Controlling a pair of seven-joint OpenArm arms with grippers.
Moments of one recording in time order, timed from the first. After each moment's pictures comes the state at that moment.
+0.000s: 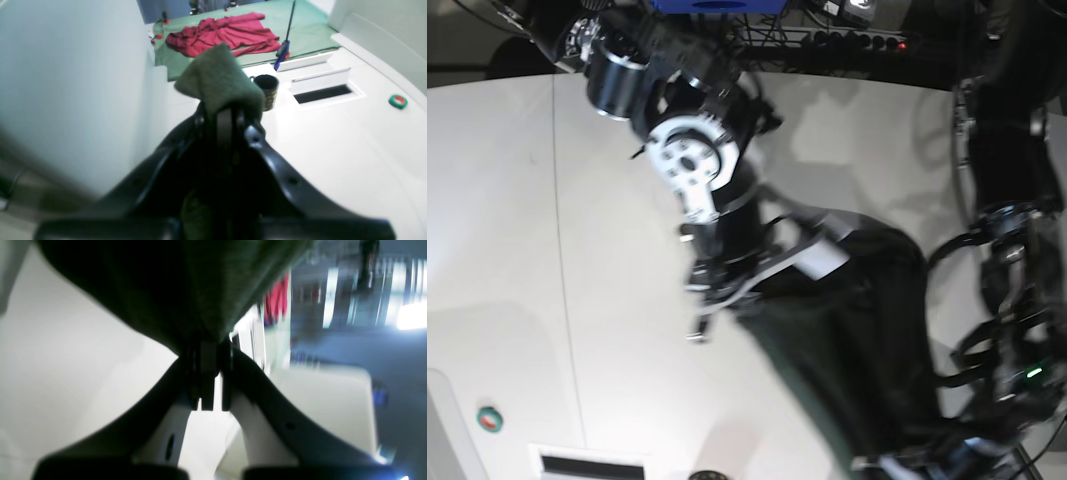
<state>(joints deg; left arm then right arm) -31.1 -15.9 2.8 100.9 -19.2 -8.8 50.6 2.0 0.3 -43.1 113.5 -51.3 29.0 -56.1</state>
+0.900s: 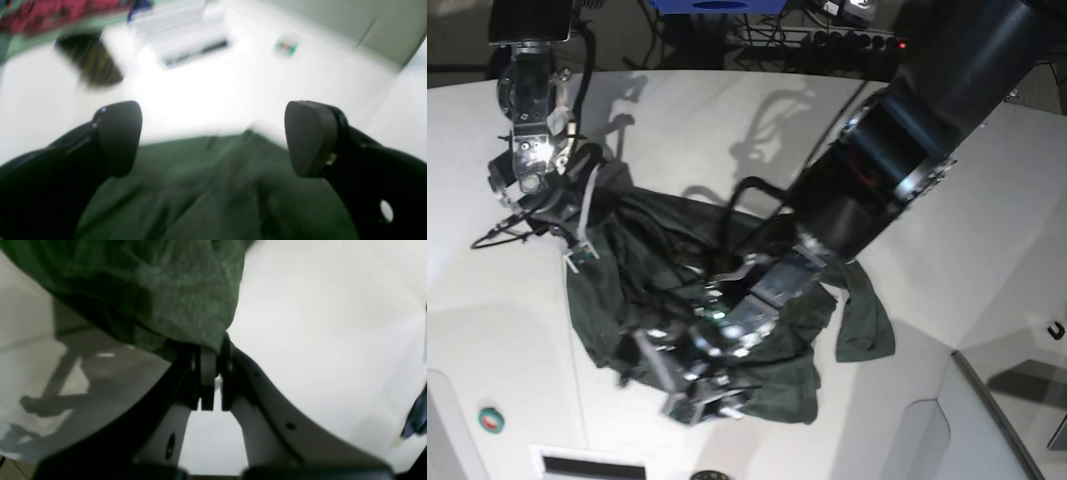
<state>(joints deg) -36.0 0.2 50.0 44.8 -27.2 7.3 0.4 -5.3 -0.1 6.5 92.1 -26.7 29.3 -53.3</state>
